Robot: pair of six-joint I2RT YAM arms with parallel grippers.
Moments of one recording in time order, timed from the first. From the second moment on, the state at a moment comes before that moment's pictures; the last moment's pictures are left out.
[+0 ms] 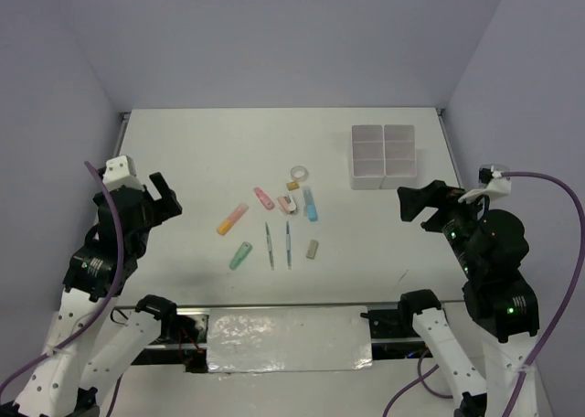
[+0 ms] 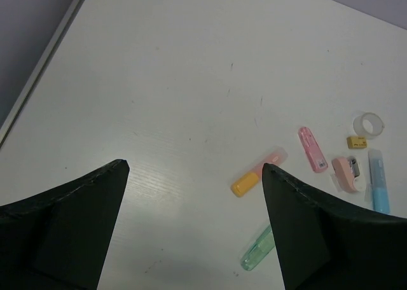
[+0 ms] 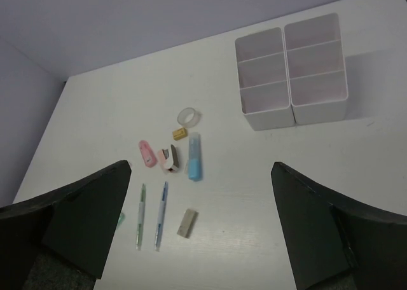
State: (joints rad) left arm -0.28 0.63 0.94 -0.75 -0.47 -0.42; right arm 0.15 0.48 1.11 -0.77 0.01 0.41
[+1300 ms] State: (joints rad) left arm -0.28 0.63 0.94 -0.75 -0.46 -0.42; right arm 0.98 1.66 1.25 -0.66 0.34 0.73
